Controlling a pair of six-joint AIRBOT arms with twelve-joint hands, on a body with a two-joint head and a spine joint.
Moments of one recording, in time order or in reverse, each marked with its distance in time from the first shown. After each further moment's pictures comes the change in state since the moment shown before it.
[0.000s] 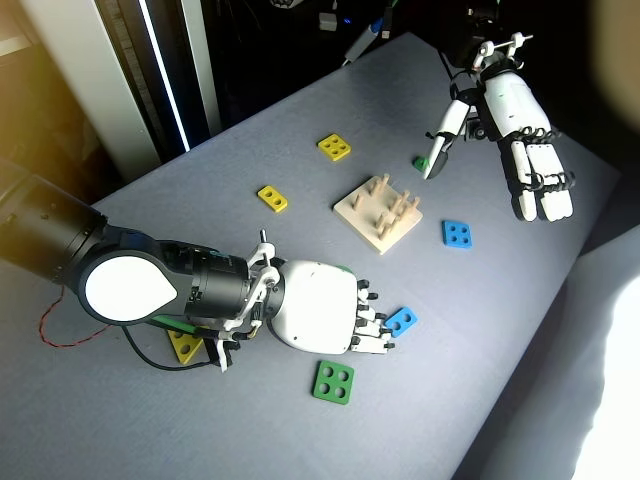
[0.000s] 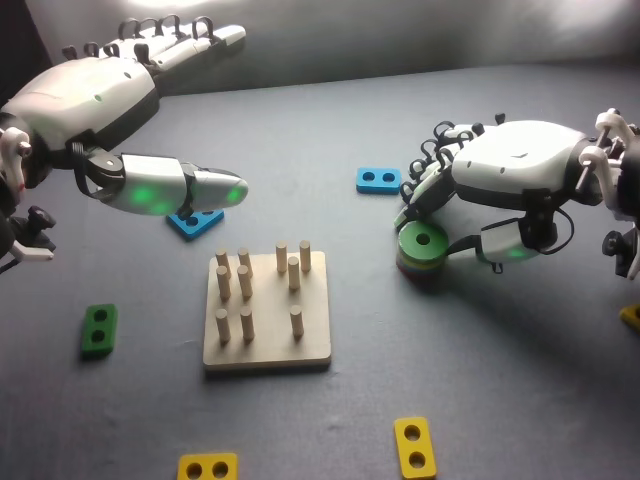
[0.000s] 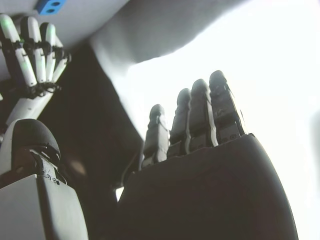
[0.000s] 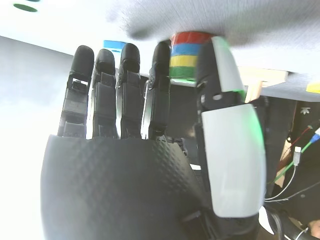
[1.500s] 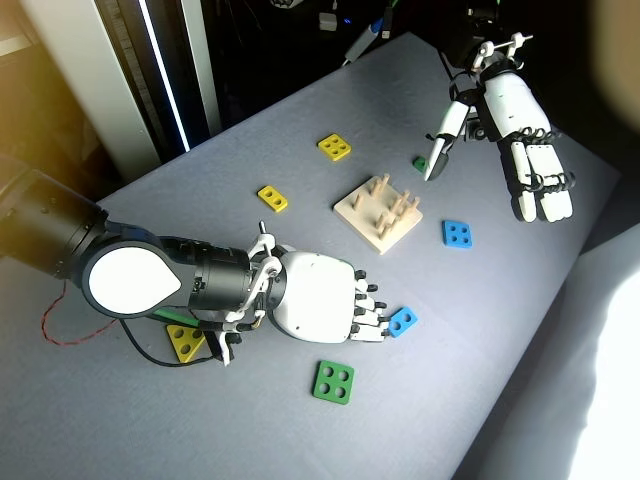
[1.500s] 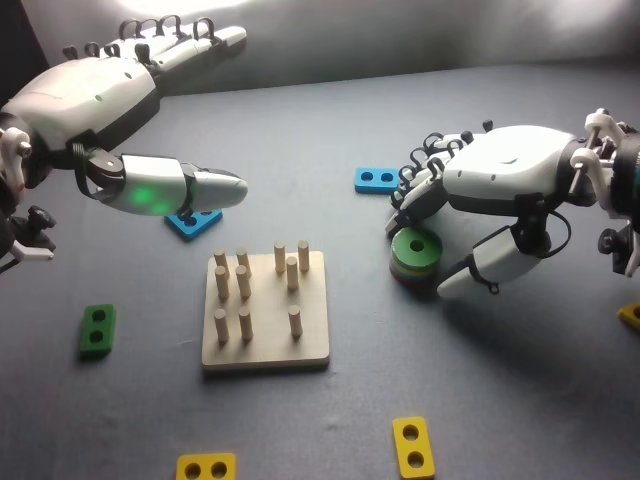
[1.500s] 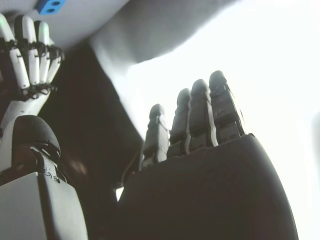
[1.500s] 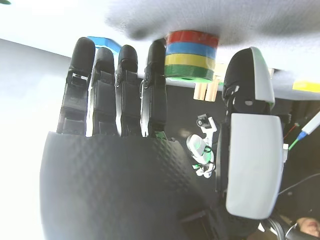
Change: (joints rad) left arm 0.000 0.000 0.000 0.002 0.000 0.000; right arm 0.023 0.000 -0.014 -0.064 0.000 0.025
